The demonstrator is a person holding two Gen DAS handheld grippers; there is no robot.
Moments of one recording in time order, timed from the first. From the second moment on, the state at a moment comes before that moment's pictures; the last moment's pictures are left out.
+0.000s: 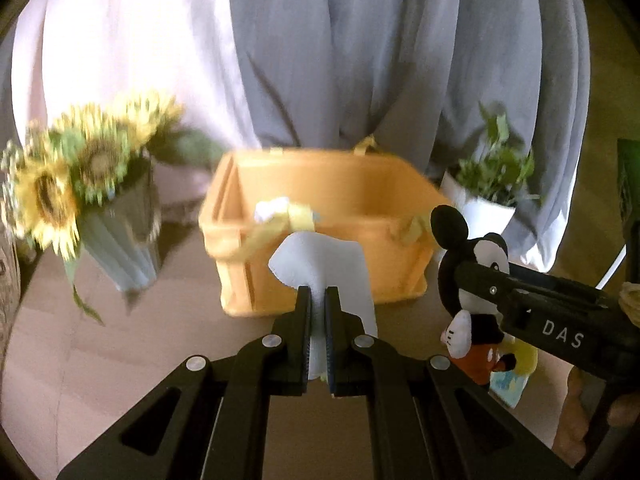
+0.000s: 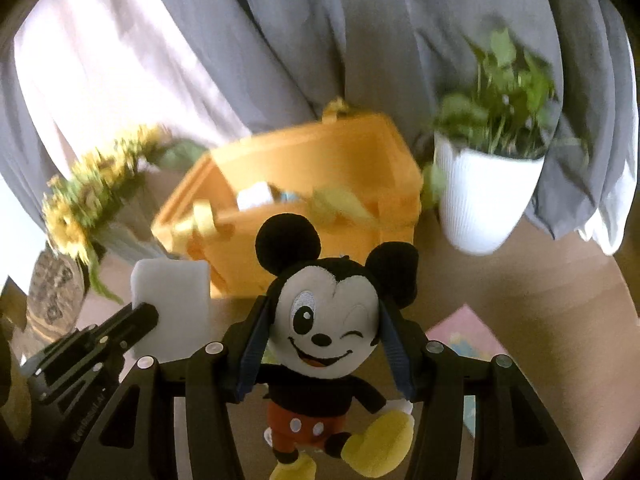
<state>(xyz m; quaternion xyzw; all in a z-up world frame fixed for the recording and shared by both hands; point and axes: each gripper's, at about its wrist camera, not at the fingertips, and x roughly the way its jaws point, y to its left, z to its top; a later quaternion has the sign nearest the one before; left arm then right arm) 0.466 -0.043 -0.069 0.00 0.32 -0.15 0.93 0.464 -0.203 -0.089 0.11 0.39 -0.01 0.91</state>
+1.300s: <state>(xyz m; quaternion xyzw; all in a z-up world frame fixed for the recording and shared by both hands) 0.615 -0.050 -0.032 0.03 0.28 -0.11 0.95 0.634 -0.207 -0.019 0.06 0.28 0.01 0.96</state>
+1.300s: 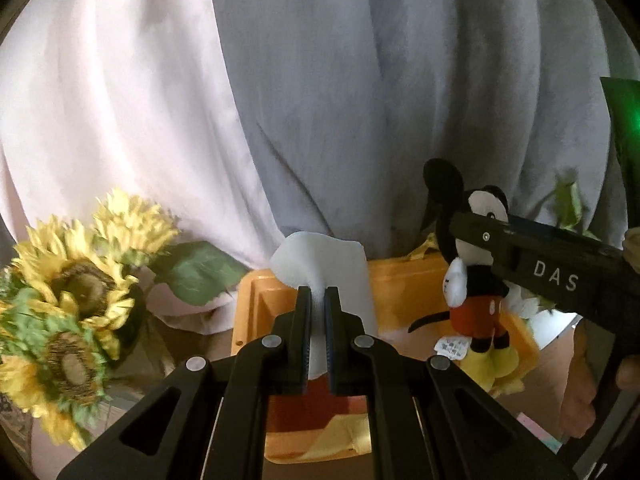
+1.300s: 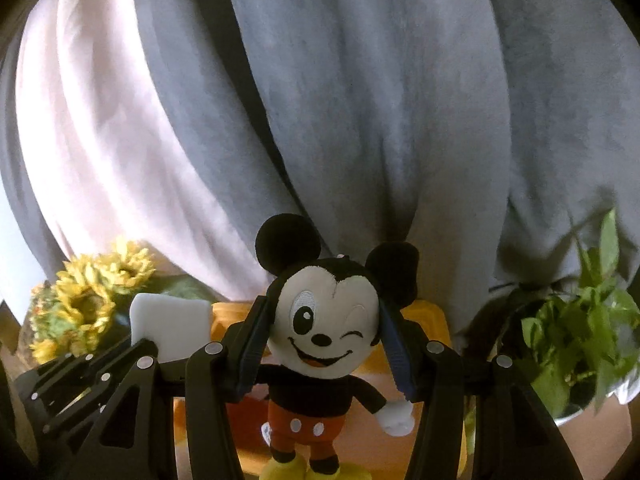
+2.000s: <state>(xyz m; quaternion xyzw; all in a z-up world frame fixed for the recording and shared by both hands) 0.665 -0.071 -0.110 0.05 0.40 -0.13 0.91 0.685 -0.218 -0.124 0.06 0.46 0.01 0.89</state>
